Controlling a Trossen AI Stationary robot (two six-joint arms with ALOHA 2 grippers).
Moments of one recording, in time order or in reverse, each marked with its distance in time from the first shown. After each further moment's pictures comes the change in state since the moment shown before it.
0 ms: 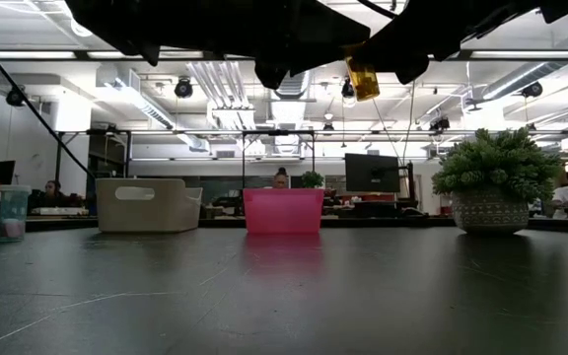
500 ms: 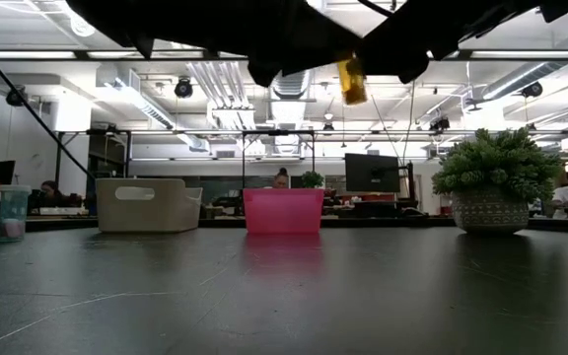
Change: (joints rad) left arm 0.000 -0.039 0.000 -0.086 -0.054 0.010; right arm -0.006 -0.011 0.000 -0.002 0.014 0.010
